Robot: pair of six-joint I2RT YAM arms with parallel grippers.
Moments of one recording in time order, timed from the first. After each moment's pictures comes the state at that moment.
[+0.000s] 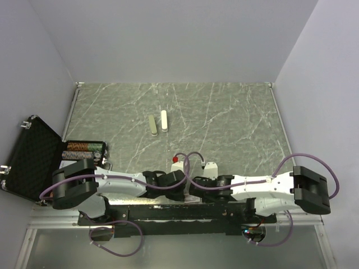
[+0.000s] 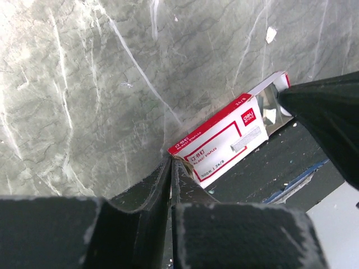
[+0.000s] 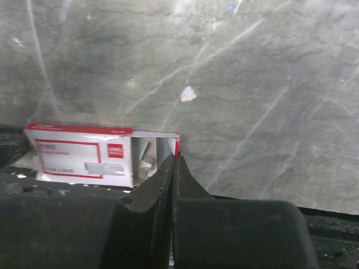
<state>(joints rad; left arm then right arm) -1.29 1.50 0.67 -0.11 -0.15 -0.93 1.33 1.21 0.56 -0.69 0.40 1.17</state>
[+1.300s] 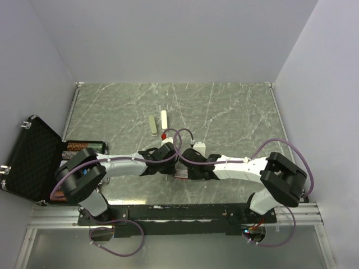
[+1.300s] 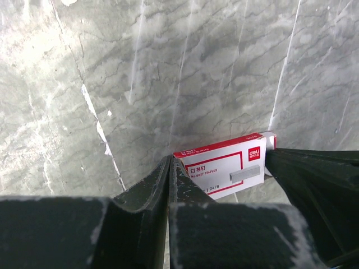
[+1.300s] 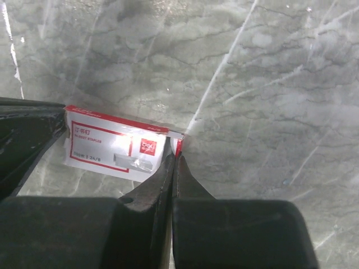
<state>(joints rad) -0.95 1.58 0.77 -0.13 -0.15 -0.77 1.01 1.49 0.74 -0.38 0.31 0.90</state>
